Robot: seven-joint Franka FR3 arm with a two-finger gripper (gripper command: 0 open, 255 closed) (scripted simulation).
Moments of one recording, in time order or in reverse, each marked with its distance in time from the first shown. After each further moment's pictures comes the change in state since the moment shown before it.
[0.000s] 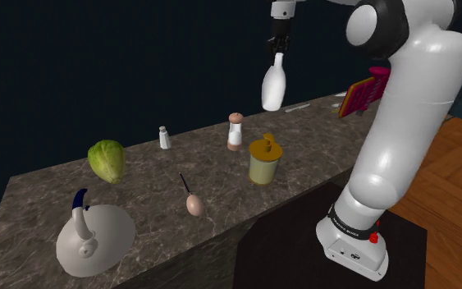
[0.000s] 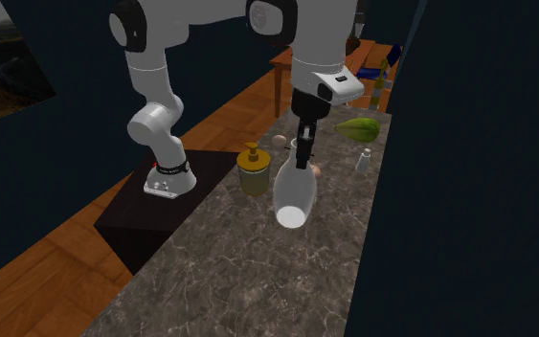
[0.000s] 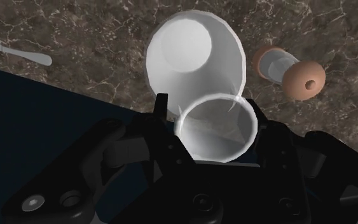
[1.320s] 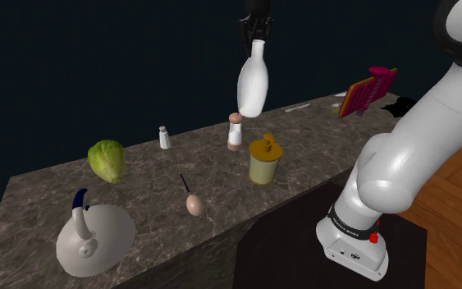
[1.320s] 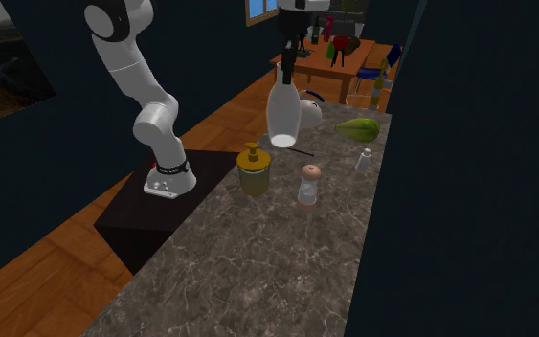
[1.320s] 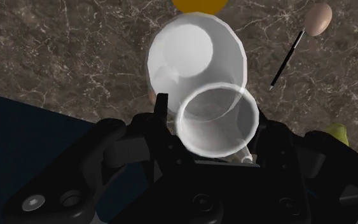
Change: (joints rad) arm 0.229 -0.357 0.268 -0.168 -0.092 -0.175 0.493
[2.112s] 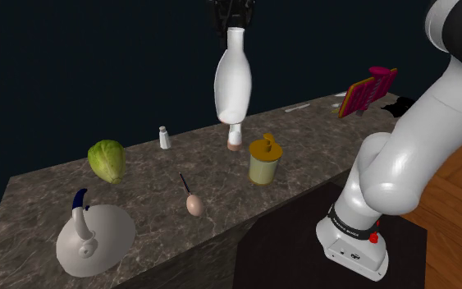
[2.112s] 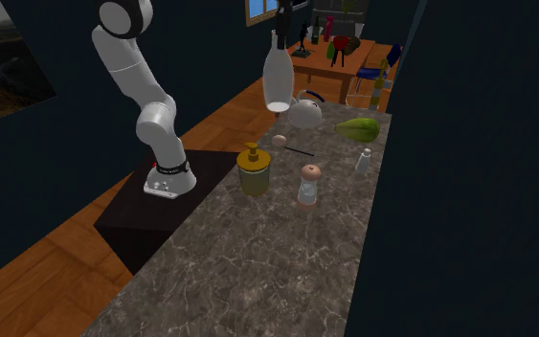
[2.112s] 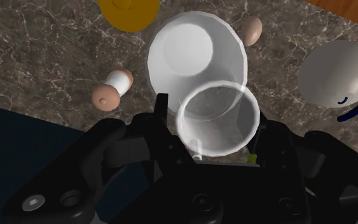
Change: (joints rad) arm 0.107 0.010 0.182 0.140 0.048 -0.134 0.291
